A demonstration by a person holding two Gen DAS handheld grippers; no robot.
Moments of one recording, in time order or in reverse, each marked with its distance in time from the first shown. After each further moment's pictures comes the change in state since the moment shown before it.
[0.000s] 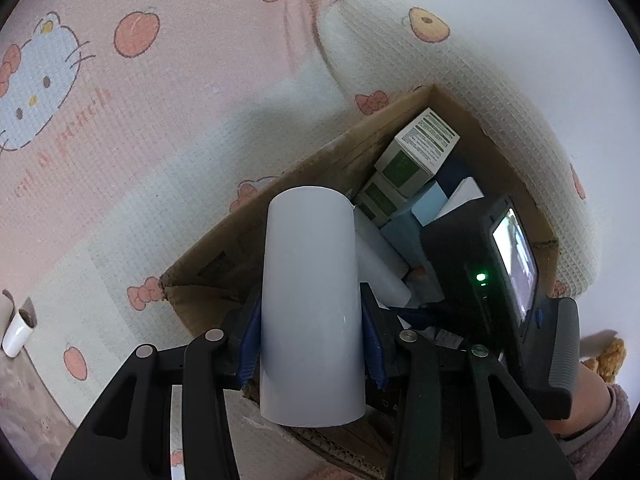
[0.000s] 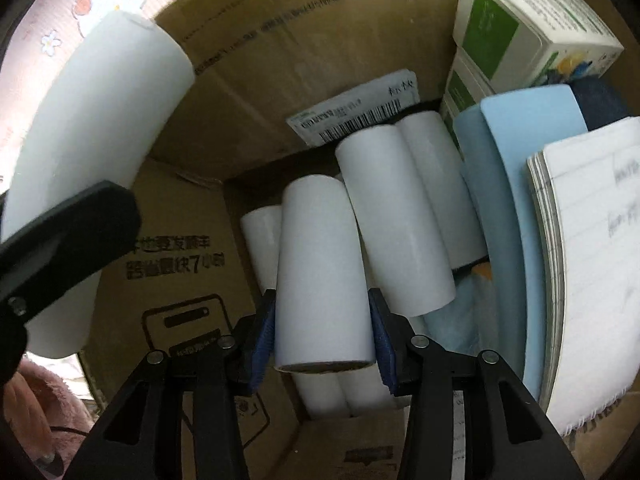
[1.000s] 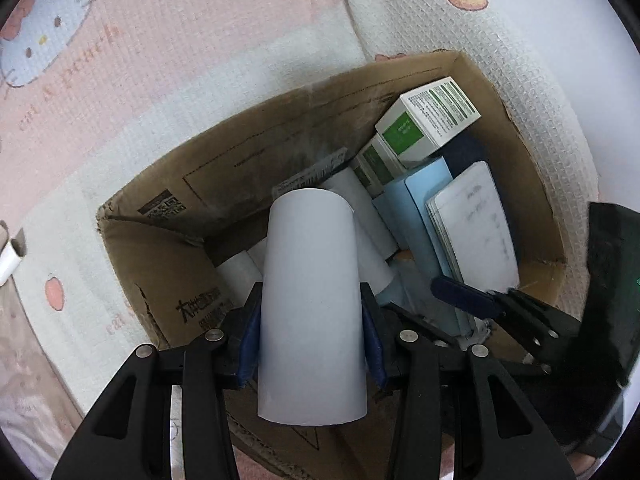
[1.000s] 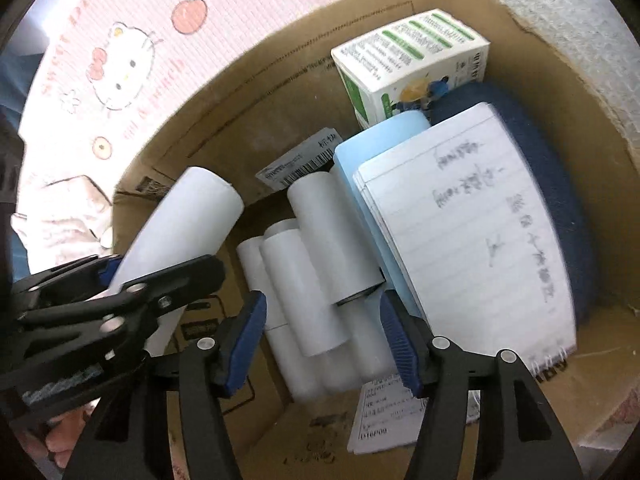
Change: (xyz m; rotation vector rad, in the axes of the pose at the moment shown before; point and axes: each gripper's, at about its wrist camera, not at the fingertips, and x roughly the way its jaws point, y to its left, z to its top) left arm 0.029 -0.038 0.002 -0.170 0.144 0.064; right arm -0.054 -0.038 -0.044 0.120 -0.200 0.105
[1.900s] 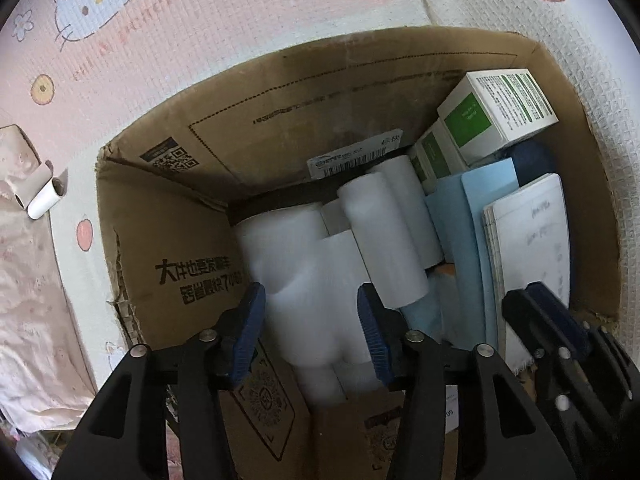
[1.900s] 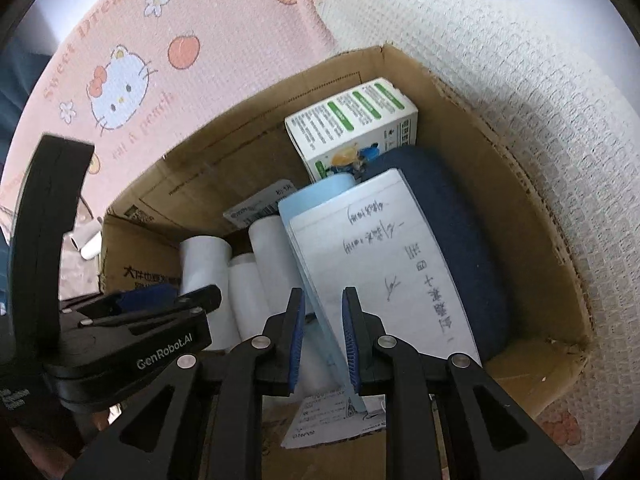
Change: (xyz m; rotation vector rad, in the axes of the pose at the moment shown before) left arm 0.038 -0.012 -0.004 -0.179 0.055 0.215; right arm -0.054 -0.018 0.015 -0.030 -0.128 -0.103
